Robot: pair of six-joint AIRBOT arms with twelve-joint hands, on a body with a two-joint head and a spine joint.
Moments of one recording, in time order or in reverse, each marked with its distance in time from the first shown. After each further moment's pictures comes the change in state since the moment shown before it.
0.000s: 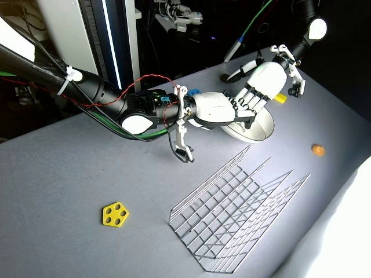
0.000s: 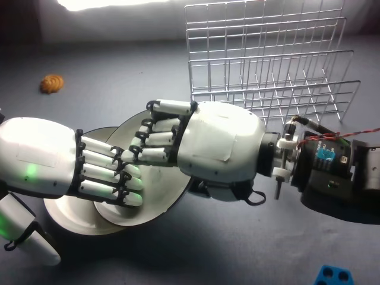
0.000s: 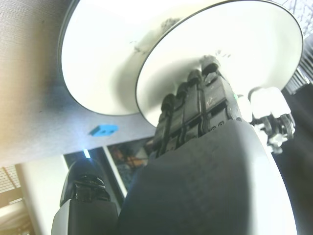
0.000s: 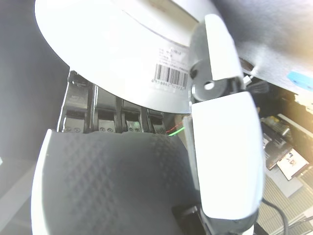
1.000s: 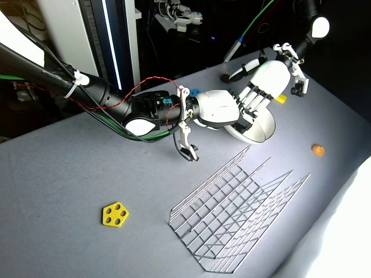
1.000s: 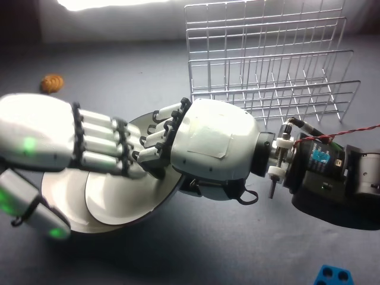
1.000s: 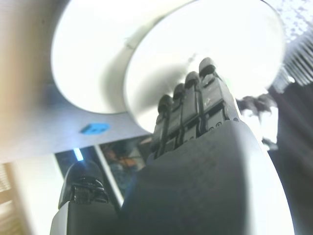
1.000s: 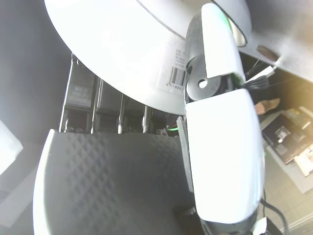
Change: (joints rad) left arm -0.055 0.028 0.013 -0.084 -0.007 -0.014; right arm -0.010 -0.027 0.010 0.057 0.066 0.002
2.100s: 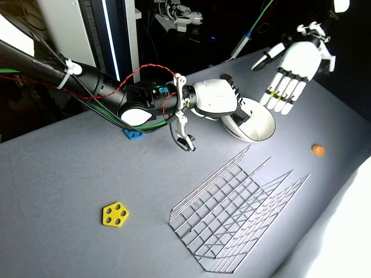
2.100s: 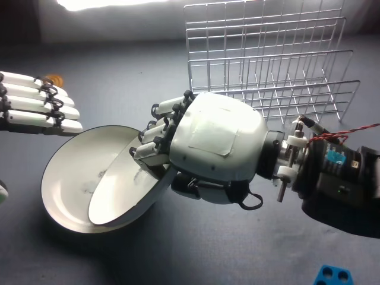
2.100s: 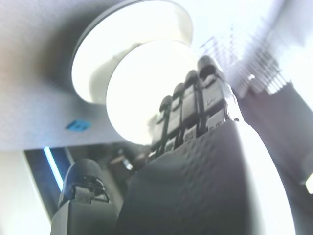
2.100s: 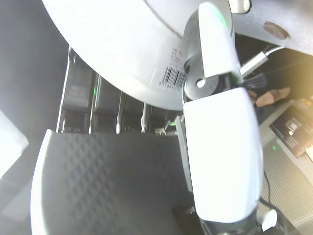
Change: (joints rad) left arm -0.013 0.148 0.044 -0.006 0.004 -0.103; right arm 0.032 0.090 -0.153 0.029 -0.015 -0.002
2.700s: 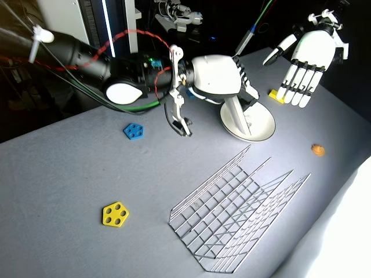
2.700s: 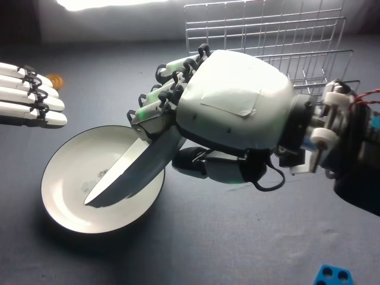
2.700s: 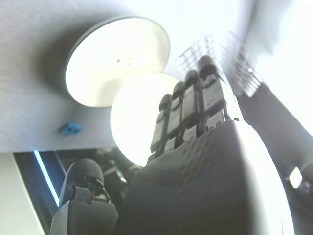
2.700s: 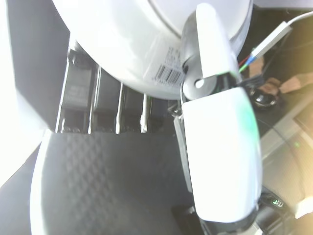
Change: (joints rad) left arm -0.077 0.043 -0.008 0.092 0.008 -0.027; right arm 0.126 0.197 -0.234 0.109 -0.096 0.006
